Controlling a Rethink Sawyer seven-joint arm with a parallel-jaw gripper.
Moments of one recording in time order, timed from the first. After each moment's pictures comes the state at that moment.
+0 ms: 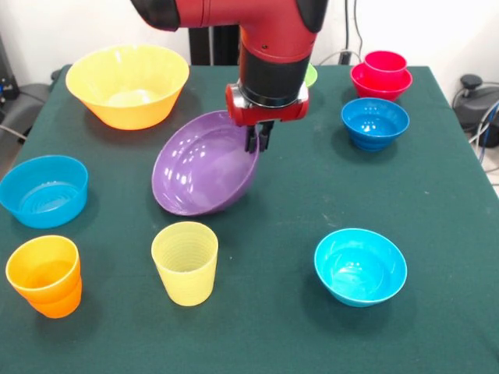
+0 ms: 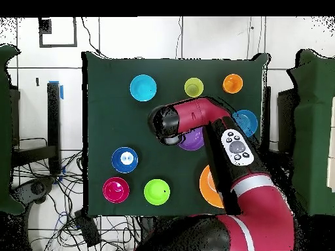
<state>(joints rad) -0.49 -0.51 0.47 1.50 -0.66 0.92 1.79</state>
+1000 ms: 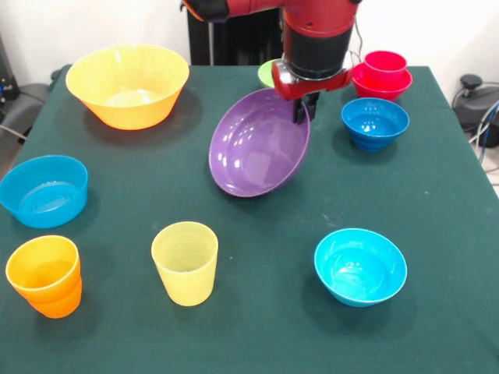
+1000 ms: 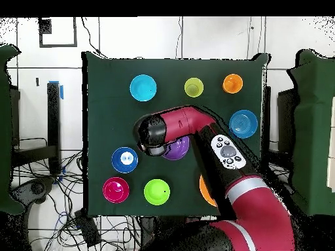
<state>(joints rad) -0.50 -0.55 0.54 1.64 -0.57 0.92 1.79</state>
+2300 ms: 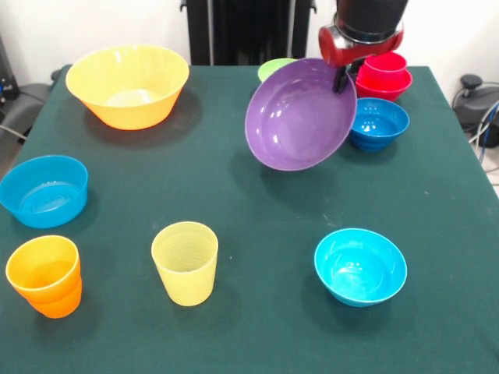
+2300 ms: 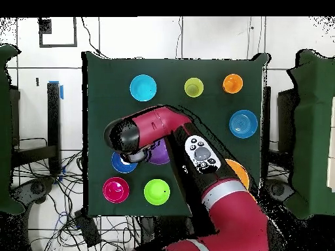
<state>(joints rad) -0.40 -0.65 0.56 1.70 -0.53 0.98 1.79</state>
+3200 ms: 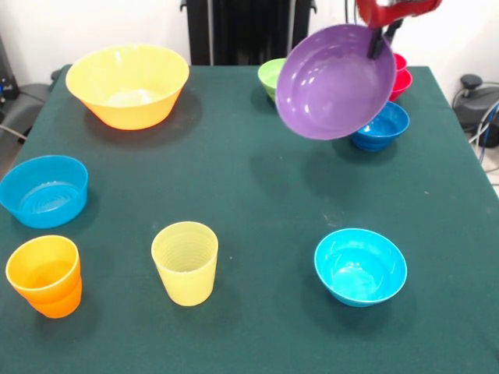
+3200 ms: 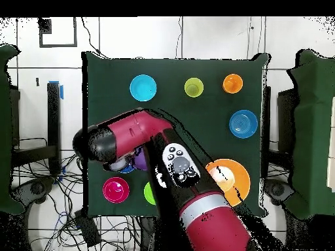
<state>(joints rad) -0.32 -0.76 0.56 1.76 -0.45 0.99 1.79</state>
